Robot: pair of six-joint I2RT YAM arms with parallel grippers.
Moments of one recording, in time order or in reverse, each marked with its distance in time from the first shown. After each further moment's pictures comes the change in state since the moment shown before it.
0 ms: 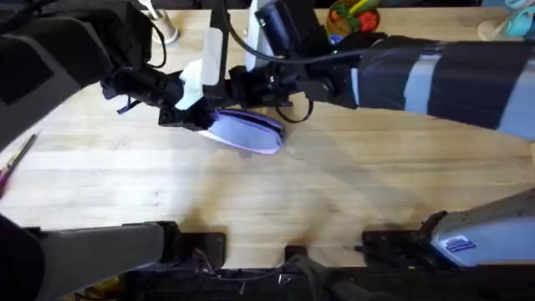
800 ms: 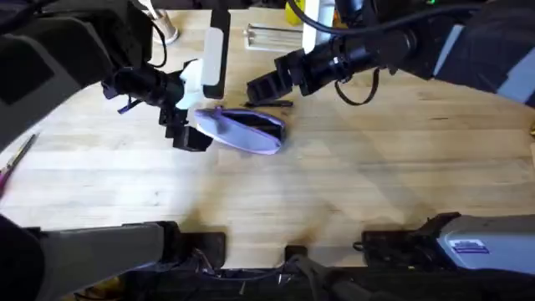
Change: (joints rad) left arm 0.000 0.000 0.000 0.009 0.002 0.000; right arm -0.210 -0.191 0.005 -0.377 -0.005 -0.420
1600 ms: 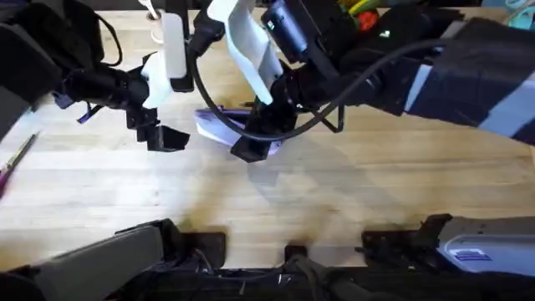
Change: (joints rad) left arm 0.181 -0.127 0.000 -0.064 -0.023 0.000; right arm 0.281 0.001 0.041 -0.106 0.235 -0.404
